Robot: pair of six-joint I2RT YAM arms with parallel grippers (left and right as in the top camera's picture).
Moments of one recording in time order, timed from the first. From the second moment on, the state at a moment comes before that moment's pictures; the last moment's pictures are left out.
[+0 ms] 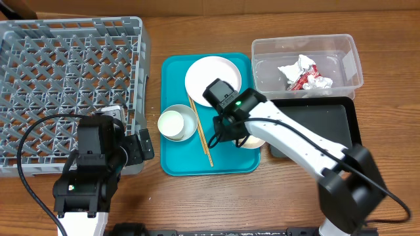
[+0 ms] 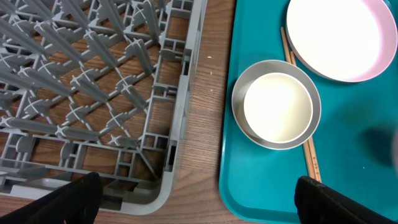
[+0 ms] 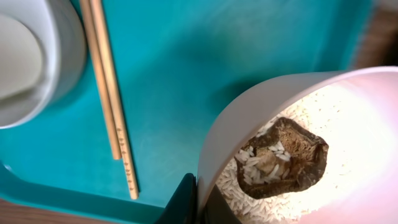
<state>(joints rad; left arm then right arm) -0.01 0.88 0.94 -0.98 -0.03 -0.21 0.73 1.84 1.45 -1.01 0.04 0.54</state>
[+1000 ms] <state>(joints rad) -0.01 0.88 0.94 -0.97 -0.03 -0.21 -0.07 1.67 1.43 -1.00 -0.76 0.22</state>
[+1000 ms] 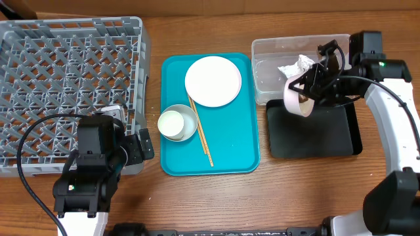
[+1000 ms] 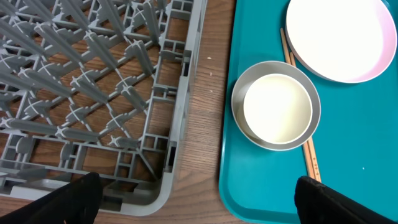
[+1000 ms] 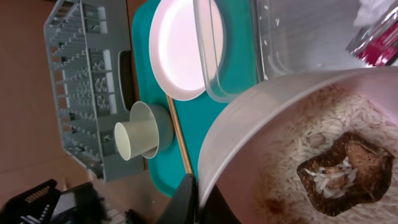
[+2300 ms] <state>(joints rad) -0.01 0.88 0.94 -0.97 -0.03 -0.21 -0.36 1.73 1.18 -0.80 -1.31 0.36</state>
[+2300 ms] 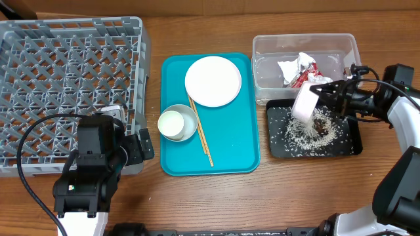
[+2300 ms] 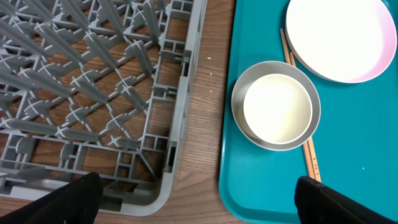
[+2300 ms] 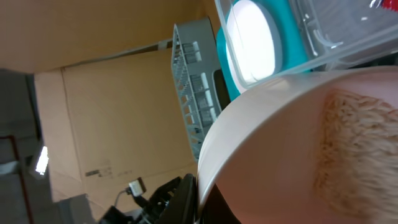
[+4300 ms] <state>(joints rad) -0.01 0.88 0.94 -0.97 -0.03 -0.21 -0.30 1.73 1.30 -1.16 -1.22 -0.20</state>
